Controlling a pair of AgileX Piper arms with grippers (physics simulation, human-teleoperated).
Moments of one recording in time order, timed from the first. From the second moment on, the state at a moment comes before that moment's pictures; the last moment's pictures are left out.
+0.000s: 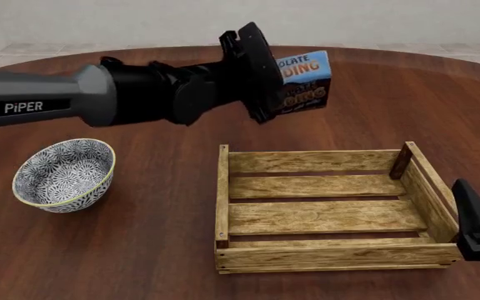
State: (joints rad) left arm -0.69 1.82 -1.33 -0.15 0.79; right arm -0.02 0.23 -0.01 -0.16 -0.13
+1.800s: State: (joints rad) left arm -0.88 1.83 -1.28 0.00 0.47; right arm -0.03 0.16 0.00 -0.11 -0.07
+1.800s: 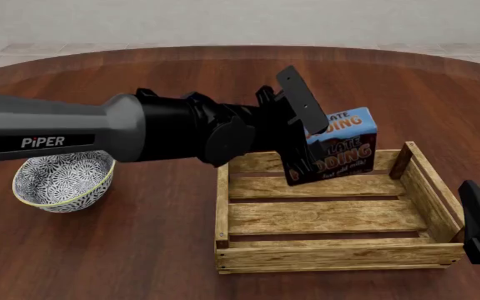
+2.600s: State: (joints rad) left arm -0.98 1.78 -1.13 -0.07 0.37; right arm -0.03 0.14 0.00 -0.10 -0.07
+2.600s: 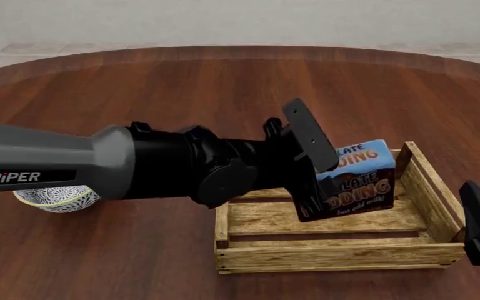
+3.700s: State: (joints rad) left arm -0.99 1.84 -1.17 -0.05 0.37; right arm -0.04 0.13 0.00 -0.09 -0.06
